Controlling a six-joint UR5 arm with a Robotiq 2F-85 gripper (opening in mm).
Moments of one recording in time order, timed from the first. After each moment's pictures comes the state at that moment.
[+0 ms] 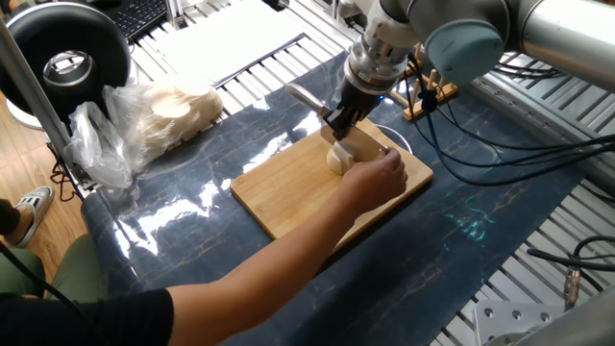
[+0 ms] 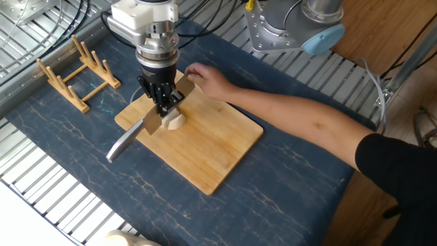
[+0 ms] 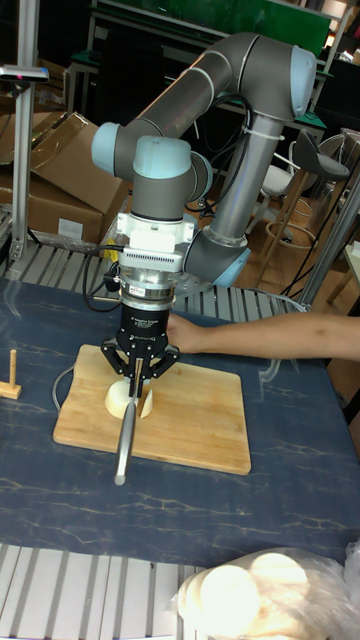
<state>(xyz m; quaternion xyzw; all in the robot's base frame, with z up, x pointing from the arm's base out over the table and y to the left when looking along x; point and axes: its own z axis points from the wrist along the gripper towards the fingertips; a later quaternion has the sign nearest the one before) 0.522 -0.032 0.065 0.01 0.99 0.05 0.11</state>
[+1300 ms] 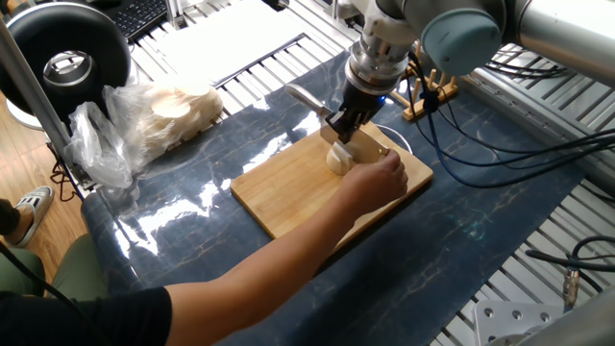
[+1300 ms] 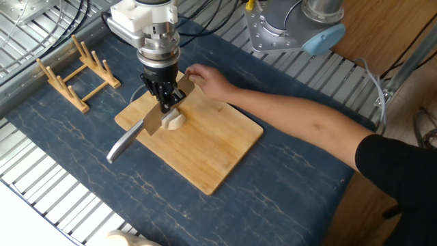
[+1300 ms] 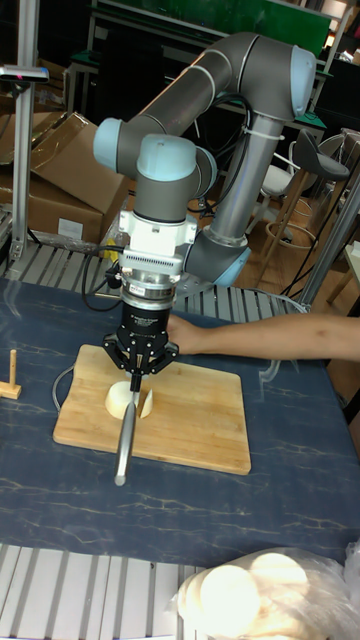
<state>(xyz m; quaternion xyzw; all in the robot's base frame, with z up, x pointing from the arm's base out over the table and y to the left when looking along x) 0.508 -0.037 0.063 0.03 1.00 0.04 0.07</state>
